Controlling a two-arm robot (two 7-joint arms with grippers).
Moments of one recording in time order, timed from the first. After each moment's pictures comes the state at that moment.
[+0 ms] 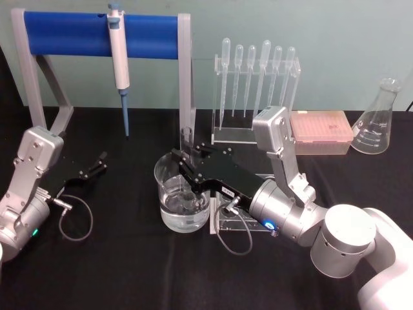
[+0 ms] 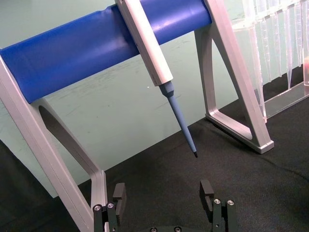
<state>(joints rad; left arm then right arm) -0.20 0.60 0.45 -1.41 -0.25 -0.12 0.03 0.31 0.26 -0.53 -1.43 0.34 -0.03 0.43</state>
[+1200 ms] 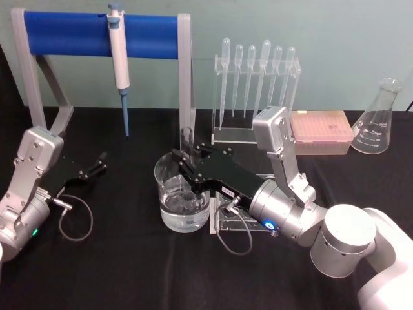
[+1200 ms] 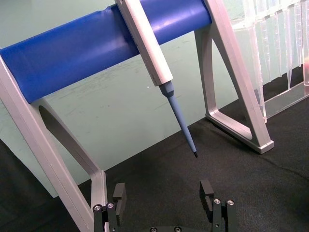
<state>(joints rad) -0.20 0.60 0.45 -1.41 -0.25 -0.12 0.03 0.31 0.26 -0.53 -1.43 0.34 -0.03 0.43</state>
